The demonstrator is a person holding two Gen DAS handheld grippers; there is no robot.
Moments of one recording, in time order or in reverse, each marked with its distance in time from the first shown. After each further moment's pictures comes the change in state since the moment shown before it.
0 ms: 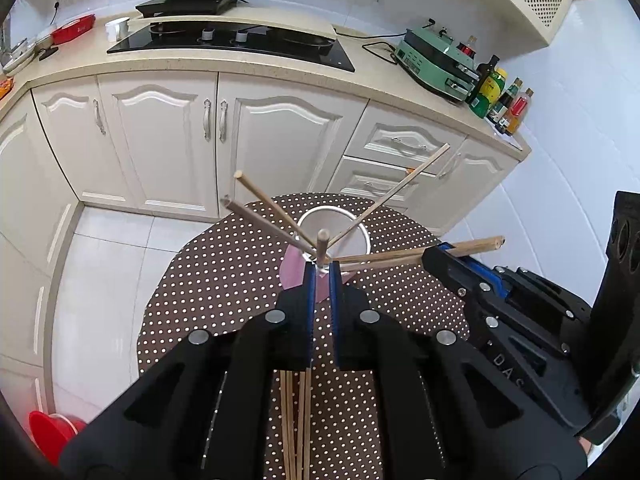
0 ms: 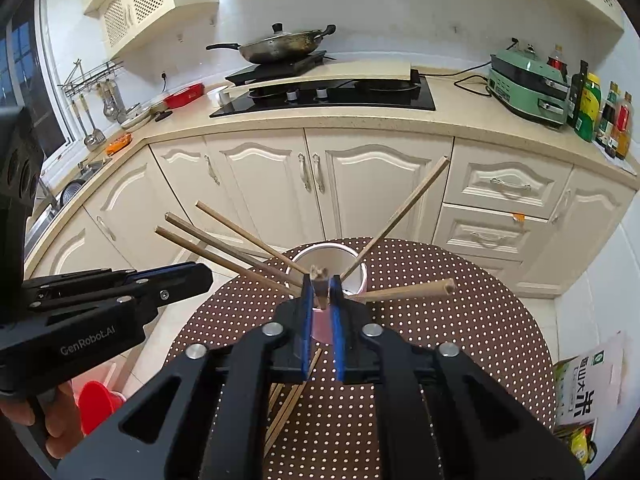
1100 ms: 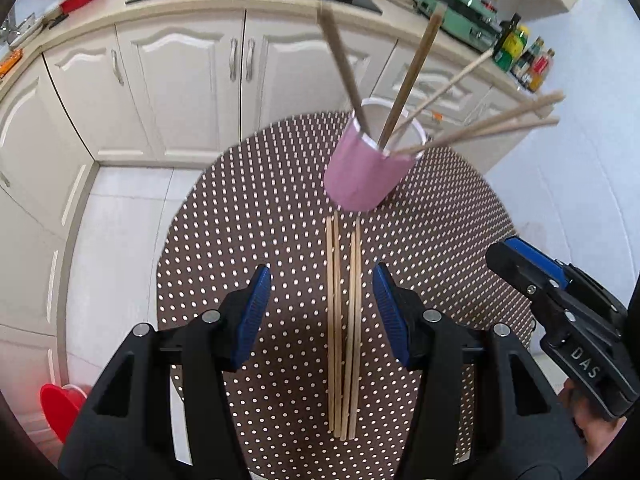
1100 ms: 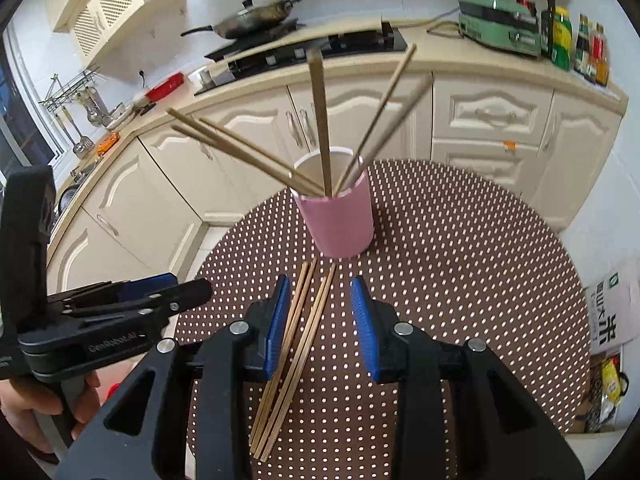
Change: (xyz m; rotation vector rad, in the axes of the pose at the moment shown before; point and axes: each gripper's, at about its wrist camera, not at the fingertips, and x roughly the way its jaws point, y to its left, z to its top) left arm 0.025 0.041 -0.071 0.003 0.171 0.059; right arm -0.007 0.004 -0.073 0.156 0.114 -0.002
